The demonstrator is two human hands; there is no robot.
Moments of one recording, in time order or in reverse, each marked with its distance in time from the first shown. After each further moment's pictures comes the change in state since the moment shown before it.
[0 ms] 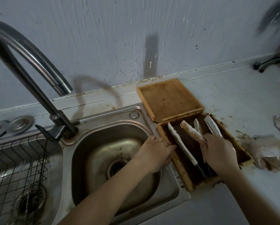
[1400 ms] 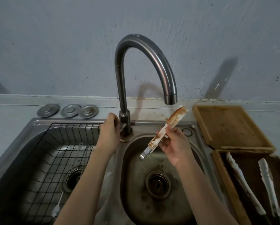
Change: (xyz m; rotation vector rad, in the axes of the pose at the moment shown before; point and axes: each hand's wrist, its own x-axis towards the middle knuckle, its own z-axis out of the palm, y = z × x) left_hand -0.188 -0.185 -0.047 -0.534 0.702 -1.122; right_hand 0.016 -0.288 0.005 1.898 -0.680 0.497
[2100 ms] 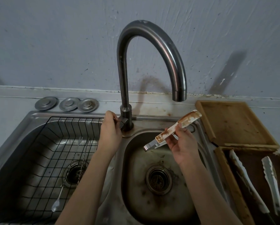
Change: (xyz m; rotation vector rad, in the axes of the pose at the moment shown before) left_hand -0.005 -0.020 0.013 -0.121 0.085 0.042; right_hand 0.002 0.004 -0.007 0.070 0.132 -0.047
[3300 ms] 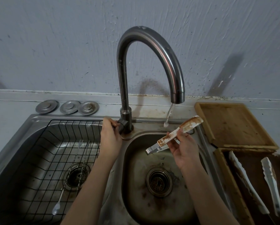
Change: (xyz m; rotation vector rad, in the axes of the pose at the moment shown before) left_hand -0.011 0.000 0.001 -0.088 0.083 -0.038; right_hand 0.002 0.003 -0.010 0.002 0.047 -0.003
